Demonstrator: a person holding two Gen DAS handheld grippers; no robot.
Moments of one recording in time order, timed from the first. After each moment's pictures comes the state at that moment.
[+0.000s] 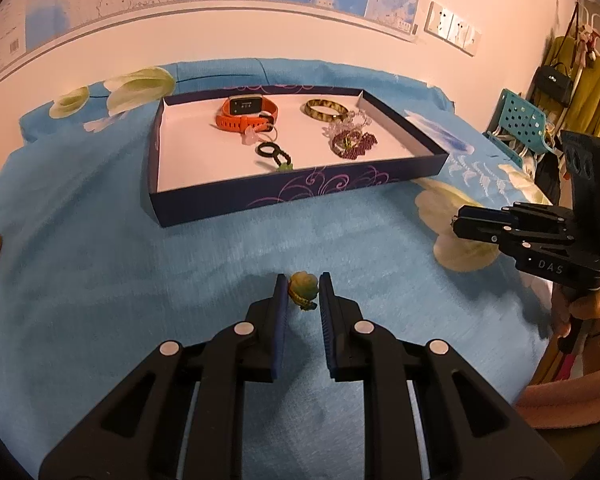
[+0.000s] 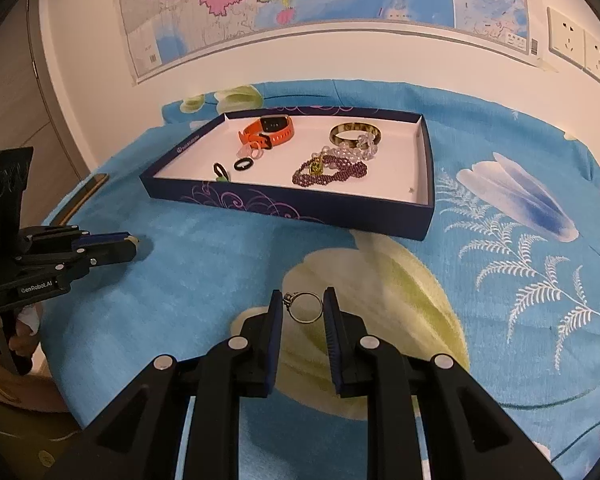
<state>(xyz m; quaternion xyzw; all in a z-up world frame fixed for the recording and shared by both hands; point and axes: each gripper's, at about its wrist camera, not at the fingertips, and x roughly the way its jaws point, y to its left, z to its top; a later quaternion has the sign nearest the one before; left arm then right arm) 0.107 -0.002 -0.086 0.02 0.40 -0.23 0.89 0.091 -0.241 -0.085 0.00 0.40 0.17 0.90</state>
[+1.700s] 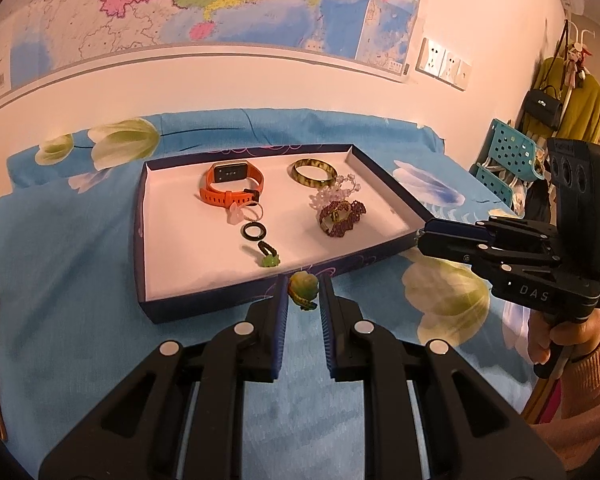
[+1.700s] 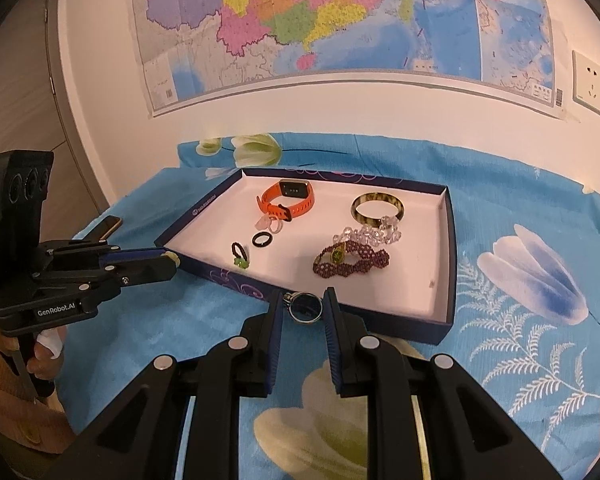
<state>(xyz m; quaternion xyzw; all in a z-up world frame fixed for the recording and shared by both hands) 0.143 -0.019 -0.049 0.00 0.35 -0.25 0.90 0.131 -0.225 -0.047 0.00 0.34 0.19 0.92</state>
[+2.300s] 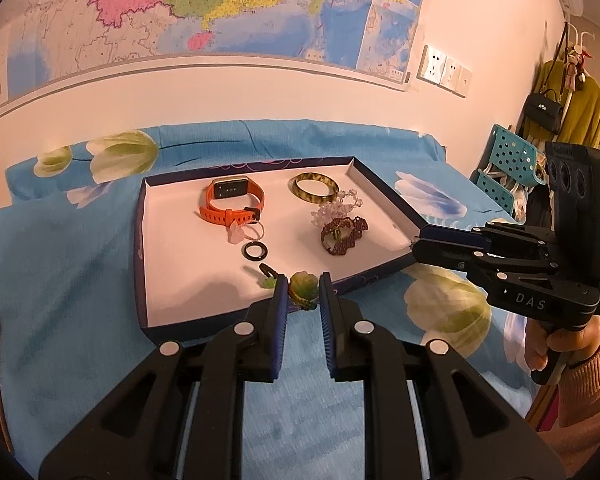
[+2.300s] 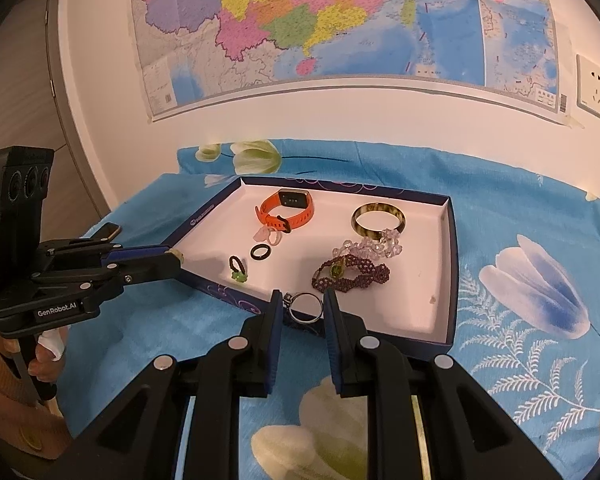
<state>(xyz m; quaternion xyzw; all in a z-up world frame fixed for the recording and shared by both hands) 0.153 -0.023 -0.040 0.00 0.34 -0.25 0.91 0.140 -0.223 -0.041 0.00 0.34 0.20 0.92</state>
